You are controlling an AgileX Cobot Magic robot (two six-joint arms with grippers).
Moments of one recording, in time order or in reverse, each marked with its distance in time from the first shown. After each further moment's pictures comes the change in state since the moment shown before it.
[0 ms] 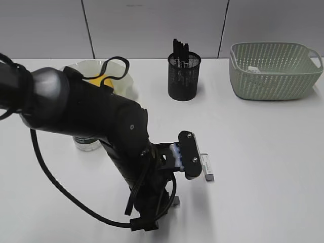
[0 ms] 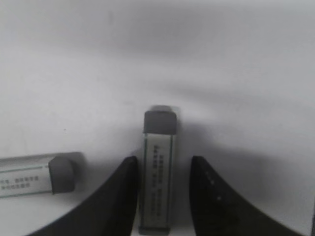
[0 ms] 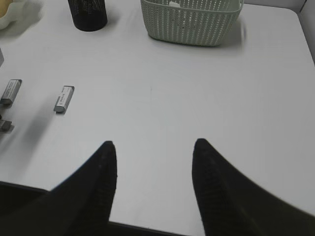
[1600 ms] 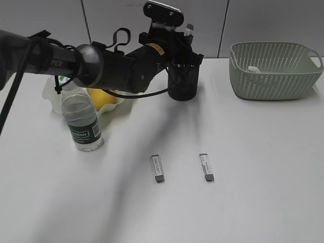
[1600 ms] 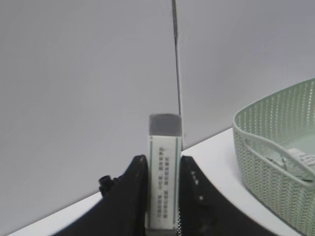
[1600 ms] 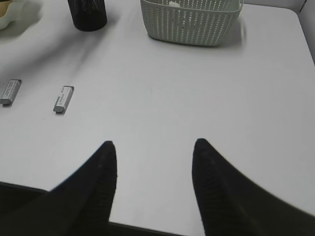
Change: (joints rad) left arm 0.229 0.315 -0.507 0.039 -1.065 -0.564; right arm 0.000 -0.002 0.000 0.000 0.000 -0.001
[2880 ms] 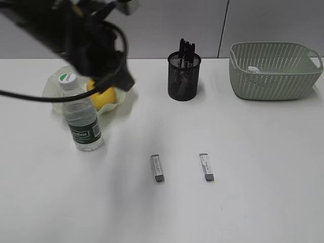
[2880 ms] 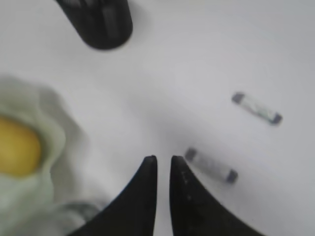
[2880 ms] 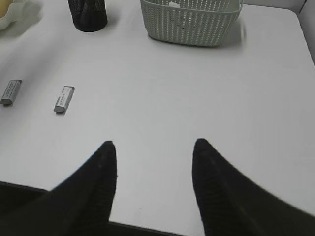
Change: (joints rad) left arm 0.052 -0.704 0.374 -0.006 1.202 0.147; right arm 0.000 0.000 0.000 0.000 0.000 0.000
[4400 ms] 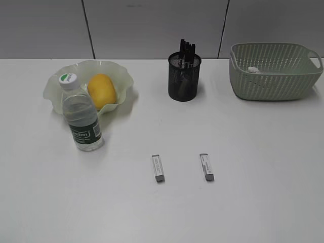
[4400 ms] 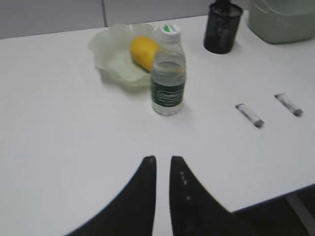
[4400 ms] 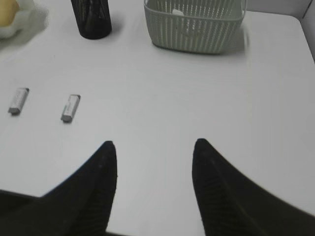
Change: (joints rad) left arm 0.215 -1.625 0.711 0.218 0.358 -0.476; right arm 0.000 0.088 -0.031 0.043 -0.104 -0.002
